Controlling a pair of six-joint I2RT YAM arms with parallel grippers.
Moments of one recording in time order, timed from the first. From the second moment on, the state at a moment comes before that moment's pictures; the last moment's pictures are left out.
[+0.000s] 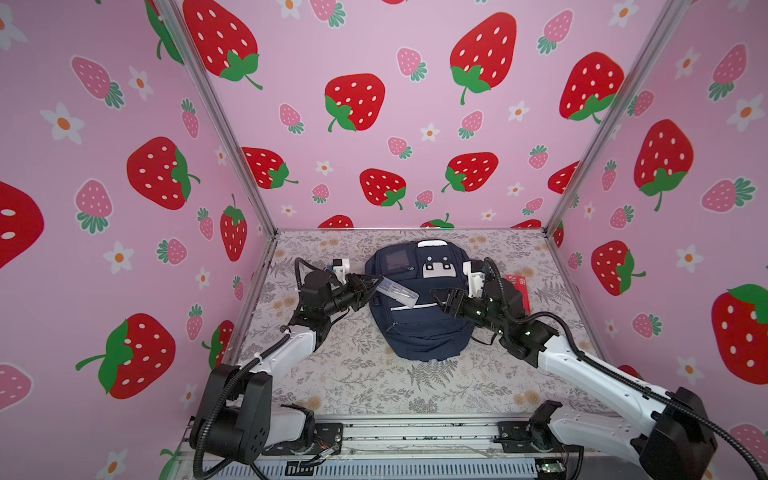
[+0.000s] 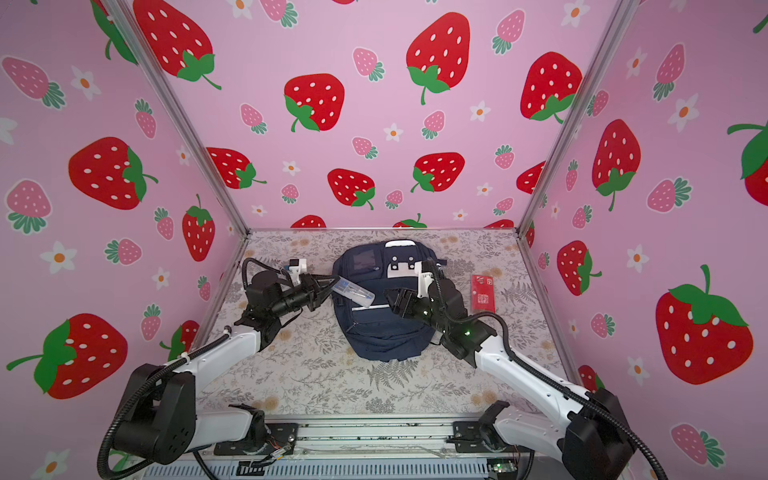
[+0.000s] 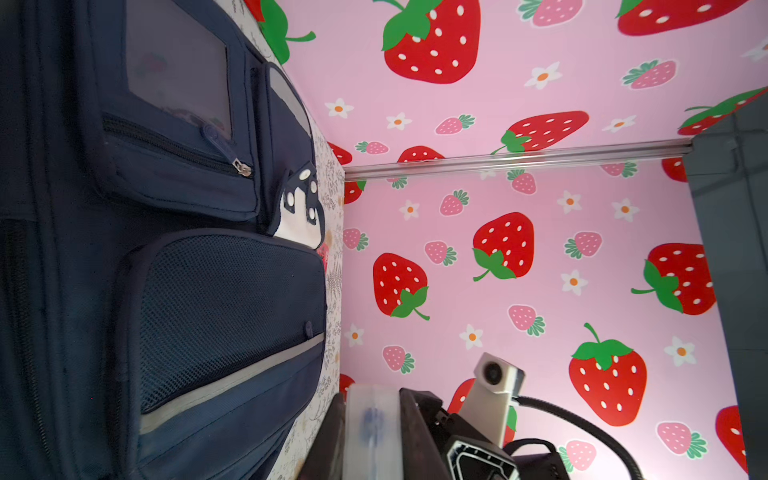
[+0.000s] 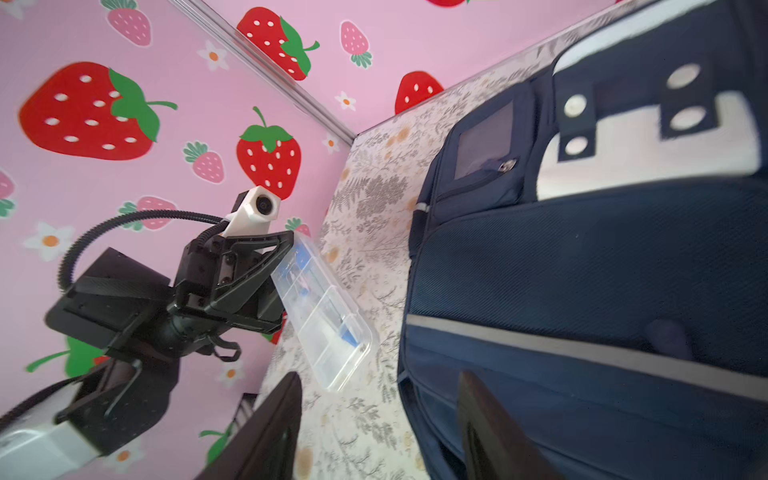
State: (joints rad) left arm -0.22 1.30 0.63 0.53 0.71 -1.33; right arm 0.77 1.12 0.73 0.09 -0.21 0.82
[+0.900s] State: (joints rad) left arm -0.25 1.23 0.61 0.60 0.66 -1.40; right arm 0.76 1.30 0.62 0.66 -0.46 1.17
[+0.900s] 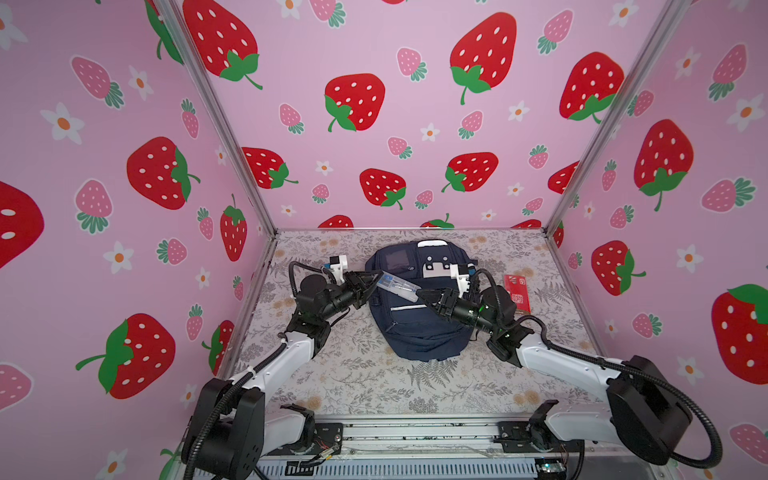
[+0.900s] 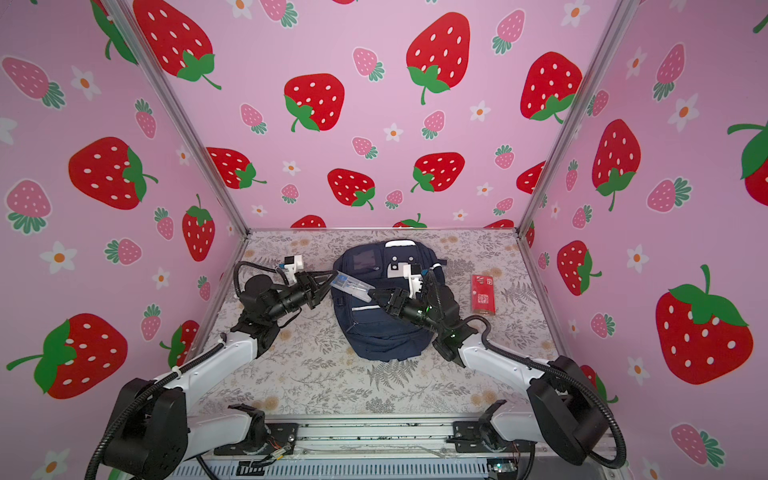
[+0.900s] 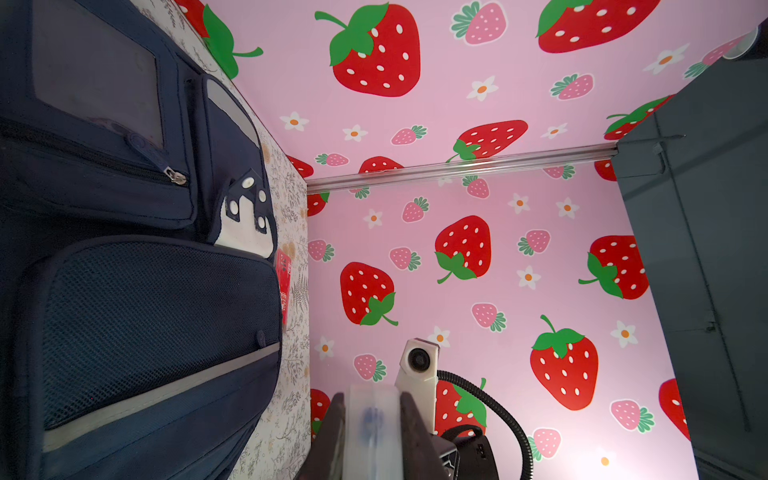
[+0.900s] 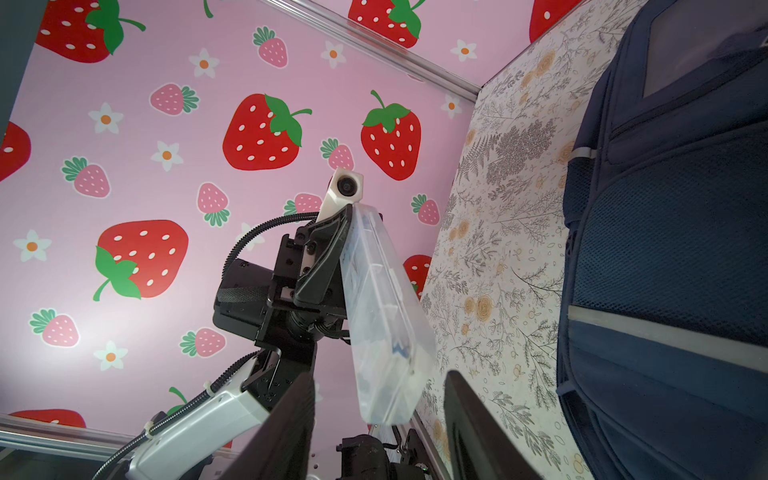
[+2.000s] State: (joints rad) left arm -0.27 1.19 0.65 0.34 0.65 -1.23; right arm 0.73 1.22 0.62 0.56 -0.44 1.12
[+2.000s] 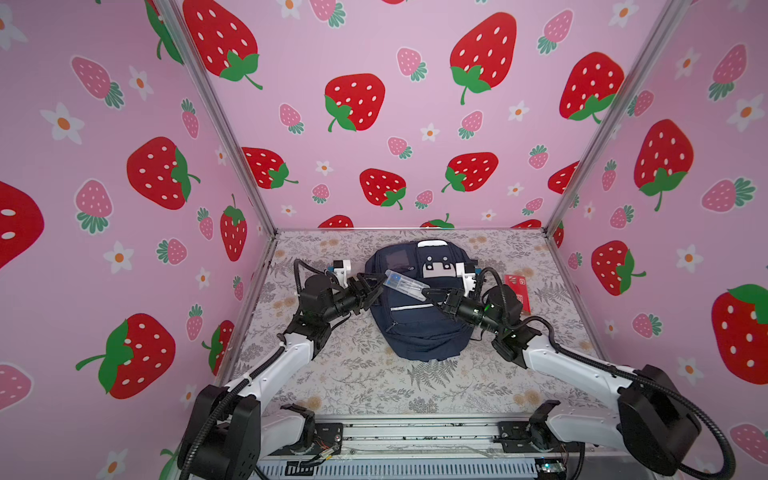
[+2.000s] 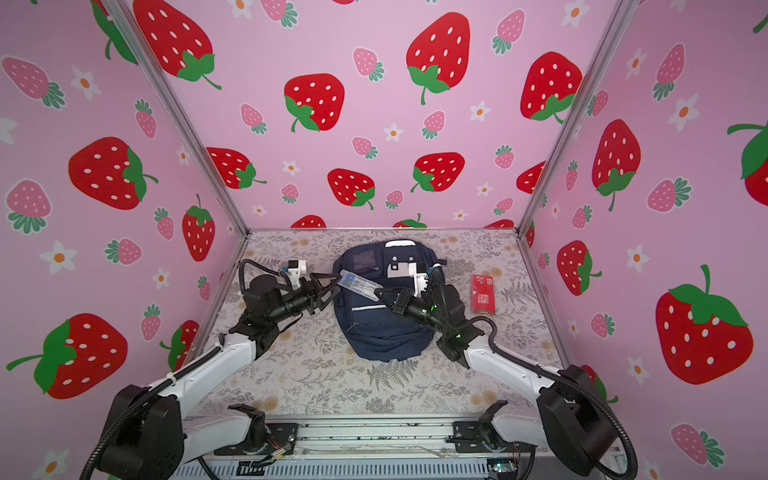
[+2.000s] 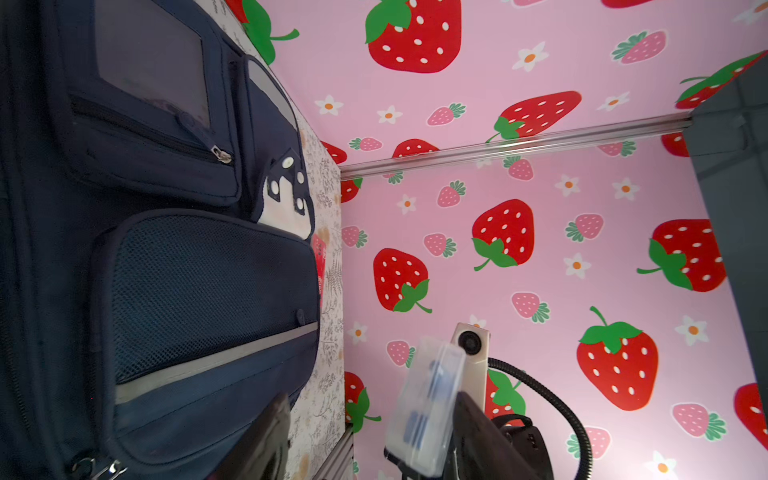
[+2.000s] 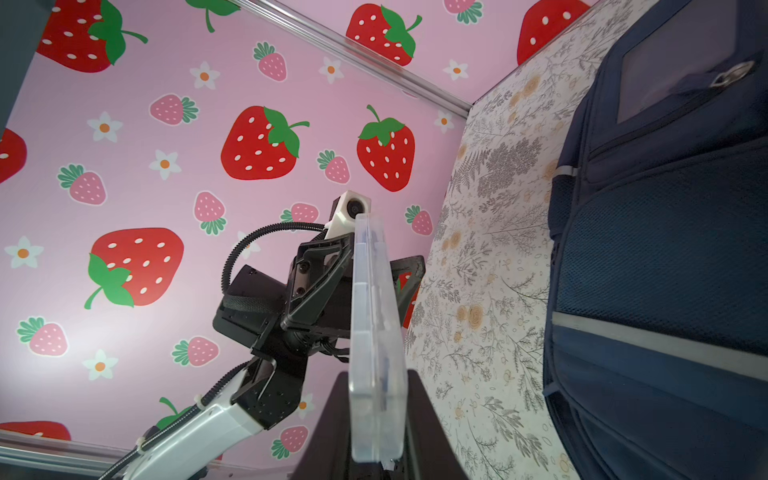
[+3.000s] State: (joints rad) left arm -0.87 1.85 1.51 -0.91 -0.12 -0.05; right arm 0.31 0.68 0.63 -0.48 -0.37 0.76
